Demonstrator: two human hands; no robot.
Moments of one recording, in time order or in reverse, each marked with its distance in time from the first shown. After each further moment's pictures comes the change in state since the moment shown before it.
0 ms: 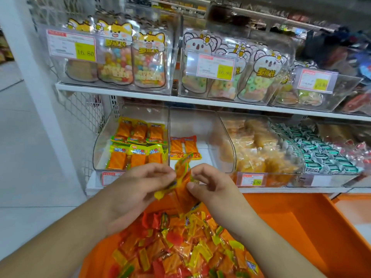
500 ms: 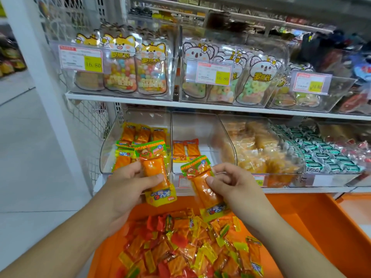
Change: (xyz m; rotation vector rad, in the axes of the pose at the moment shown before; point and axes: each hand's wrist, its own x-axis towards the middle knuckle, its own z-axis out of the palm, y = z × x) left_hand -0.008 0.003 -0.008 0.127 0.231 0.073; right_hand -0.009 -0.005 -0.027 0.041 0.172 0.075
